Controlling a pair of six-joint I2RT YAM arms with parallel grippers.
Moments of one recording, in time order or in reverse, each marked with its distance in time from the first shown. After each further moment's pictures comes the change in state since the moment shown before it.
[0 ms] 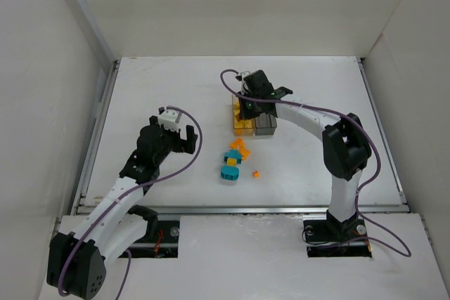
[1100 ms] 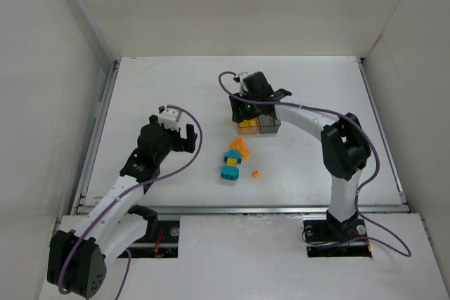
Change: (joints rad) left arm 0.000 0.020 0.013 -0.002 -0.014 -0.003; right arm 0.008 0.000 -0.023 0.056 -0.018 -0.031
